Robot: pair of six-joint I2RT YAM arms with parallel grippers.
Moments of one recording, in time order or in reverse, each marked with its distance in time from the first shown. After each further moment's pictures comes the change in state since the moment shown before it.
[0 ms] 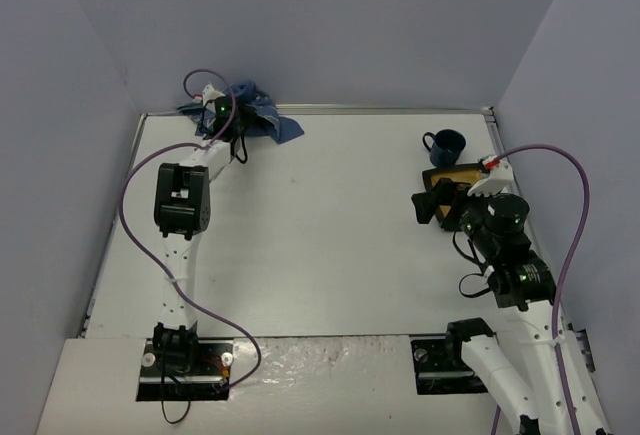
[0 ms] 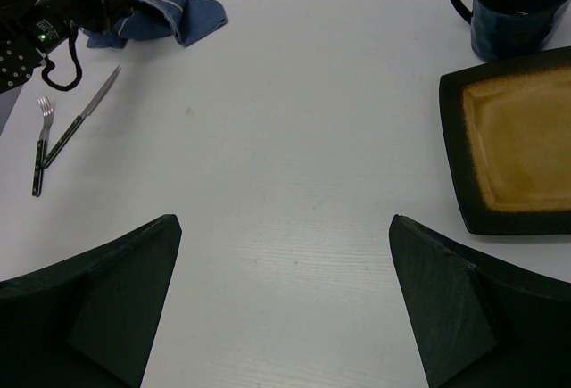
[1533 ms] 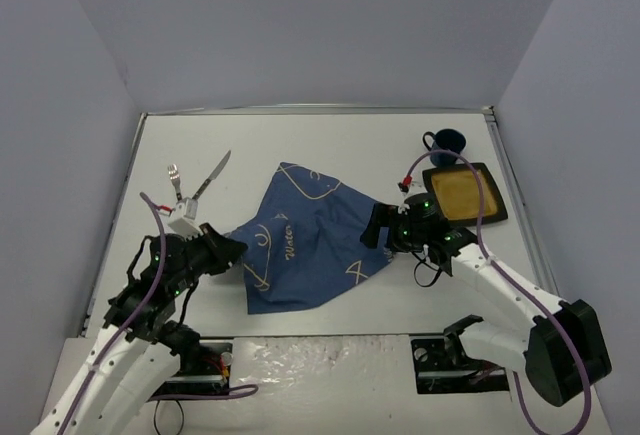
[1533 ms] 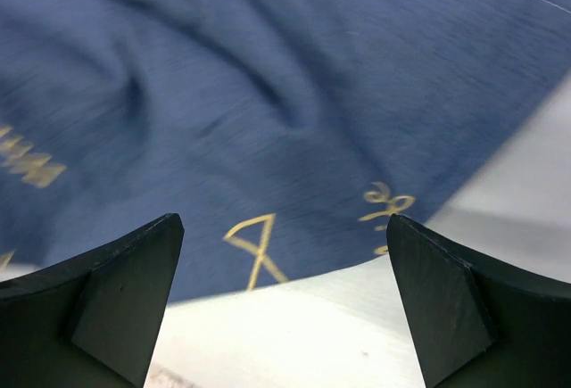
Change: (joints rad) left arm -0.290 -1.956 -1.351 -0.764 0.154 0.172; right arm 0.288 0.457 -0.223 0.193 0.021 0.202
